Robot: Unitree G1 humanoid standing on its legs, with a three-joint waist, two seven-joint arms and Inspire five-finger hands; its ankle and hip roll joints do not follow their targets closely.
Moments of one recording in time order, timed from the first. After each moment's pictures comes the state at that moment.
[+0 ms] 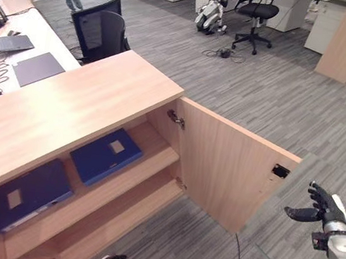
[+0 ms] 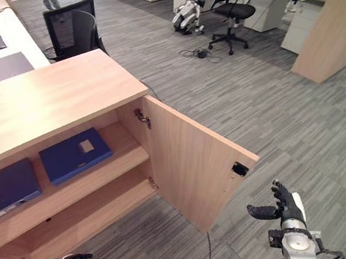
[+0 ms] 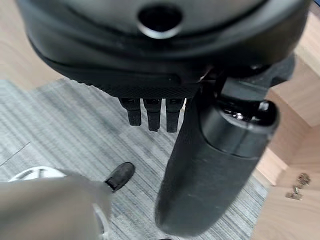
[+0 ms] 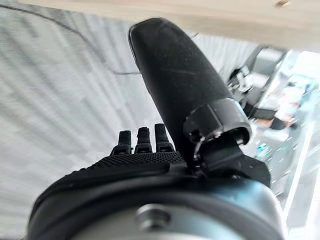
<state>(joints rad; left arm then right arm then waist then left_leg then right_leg) -0.14 0.14 -0.17 1.34 -0.17 0.07 0.03 -0.17 -0.81 0.11 0.55 0.25 0.02 -0.07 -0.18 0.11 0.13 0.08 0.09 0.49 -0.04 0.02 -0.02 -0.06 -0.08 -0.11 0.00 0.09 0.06</state>
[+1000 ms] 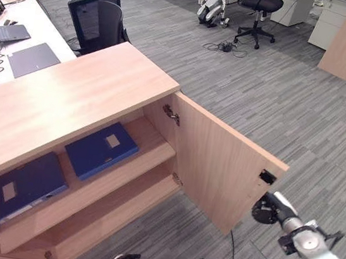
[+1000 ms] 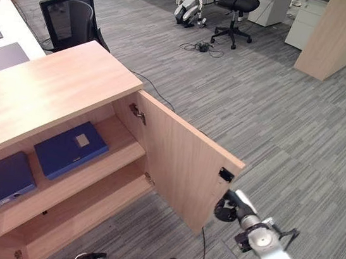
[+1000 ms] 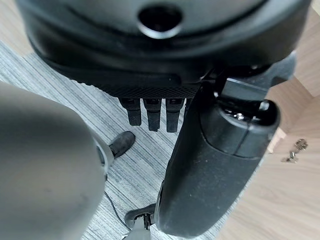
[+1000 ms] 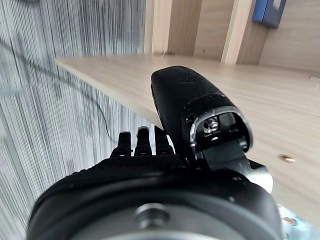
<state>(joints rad) -0.16 0.09 -0.19 1.32 -0.17 0.06 0.01 -0.09 -0.72 0.46 0.39 0.17 0.06 0.05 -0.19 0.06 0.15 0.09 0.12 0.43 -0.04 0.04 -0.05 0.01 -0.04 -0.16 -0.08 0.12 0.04</state>
